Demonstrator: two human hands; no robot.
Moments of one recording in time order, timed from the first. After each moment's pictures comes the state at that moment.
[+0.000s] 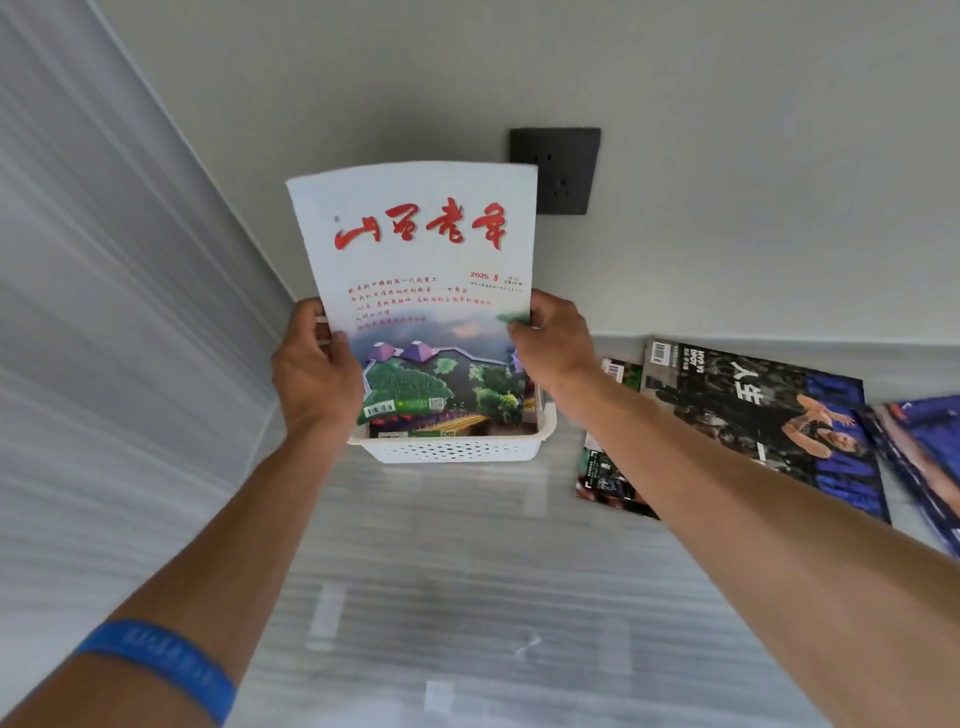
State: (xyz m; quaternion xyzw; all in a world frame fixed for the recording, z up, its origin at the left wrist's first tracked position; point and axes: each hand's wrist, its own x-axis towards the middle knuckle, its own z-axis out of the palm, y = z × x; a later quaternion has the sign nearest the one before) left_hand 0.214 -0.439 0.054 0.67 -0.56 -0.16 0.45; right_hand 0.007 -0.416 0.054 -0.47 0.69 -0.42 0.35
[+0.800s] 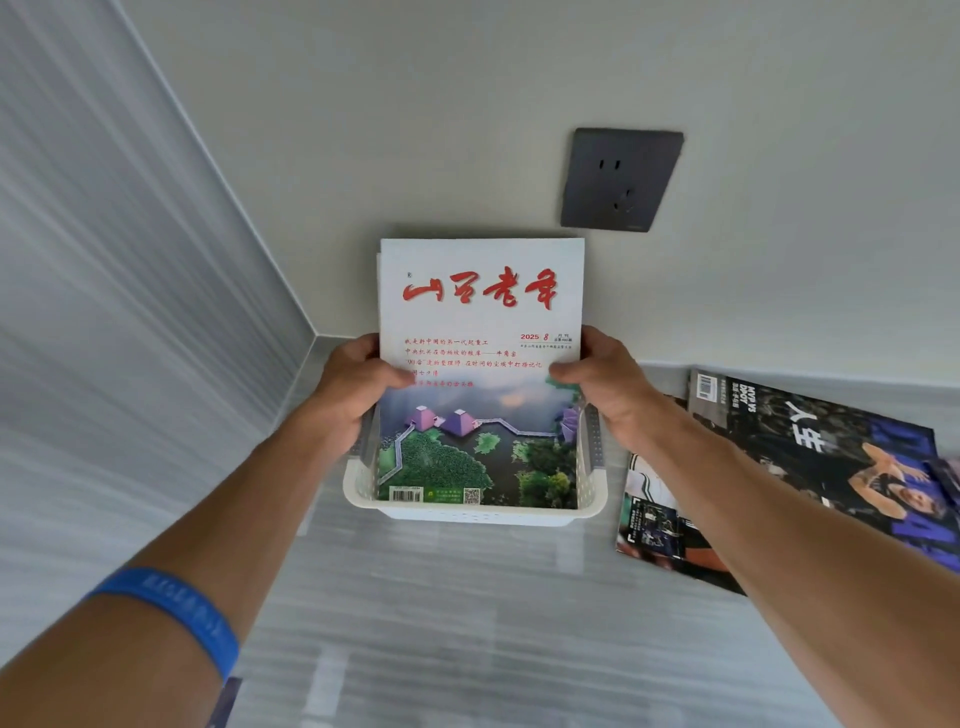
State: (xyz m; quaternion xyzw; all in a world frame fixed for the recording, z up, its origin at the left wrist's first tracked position) left_hand 0.233 -0.512 0.011 0.64 -0.46 -0.53 0.31; right_hand -0.012 -0.459 0.002 -0.36 0.65 -0.43 0.51
